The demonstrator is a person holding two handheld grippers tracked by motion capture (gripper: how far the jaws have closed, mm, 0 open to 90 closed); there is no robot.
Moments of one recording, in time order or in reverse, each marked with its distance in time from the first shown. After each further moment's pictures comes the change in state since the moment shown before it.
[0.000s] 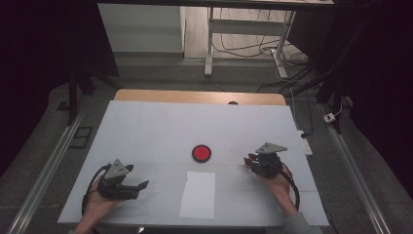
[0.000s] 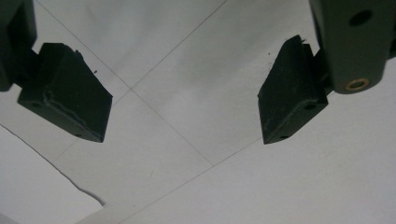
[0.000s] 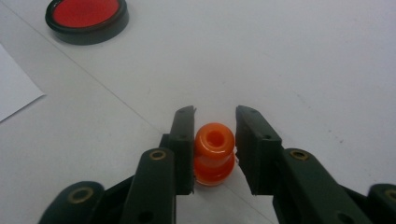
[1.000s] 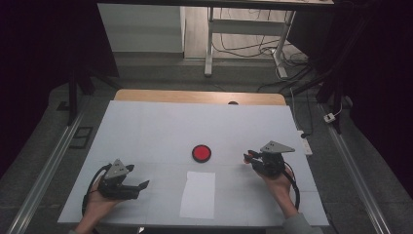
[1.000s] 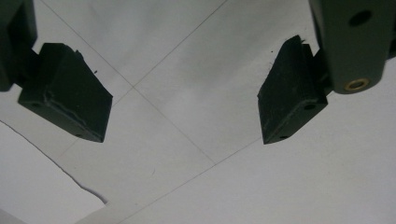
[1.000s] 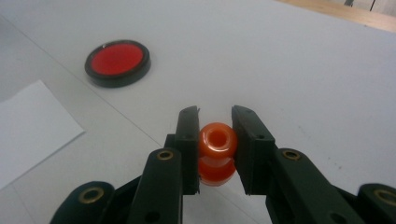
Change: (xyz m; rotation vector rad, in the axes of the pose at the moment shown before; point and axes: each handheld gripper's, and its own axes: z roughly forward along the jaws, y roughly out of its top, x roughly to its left) left arm -0.001 0.001 0.001 -0.004 -0.005 -0.005; right arm 0.004 0.009 -0.019 -0.134 0.033 0.043
